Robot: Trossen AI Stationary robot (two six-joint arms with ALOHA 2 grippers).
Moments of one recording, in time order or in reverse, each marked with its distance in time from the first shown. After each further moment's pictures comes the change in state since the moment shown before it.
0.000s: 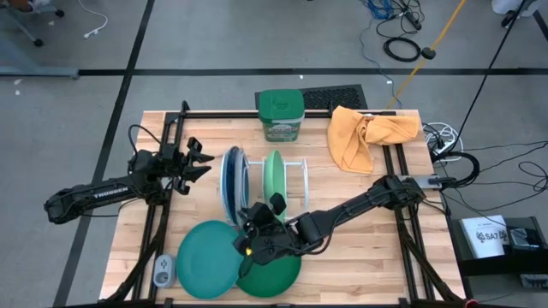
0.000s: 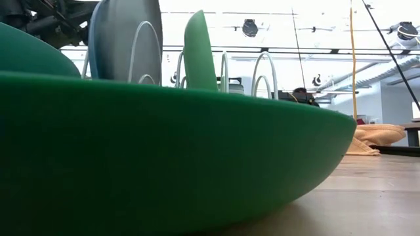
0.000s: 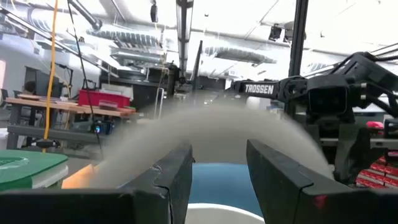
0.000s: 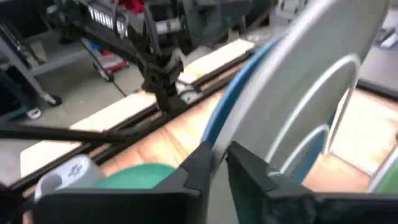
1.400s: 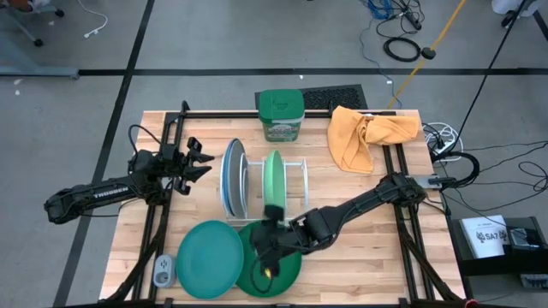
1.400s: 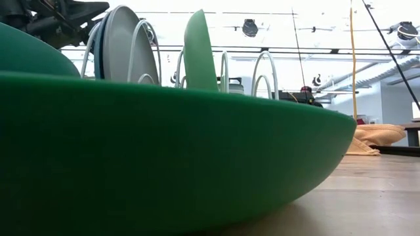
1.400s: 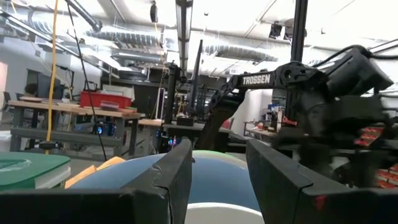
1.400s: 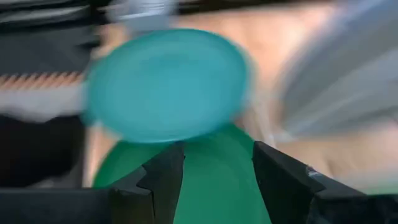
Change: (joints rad) left arm 0.000 0.000 0.000 -0.005 0.000 0.024; right arm 0.011 -0.062 0.001 -0.271 -0.556 -0.312
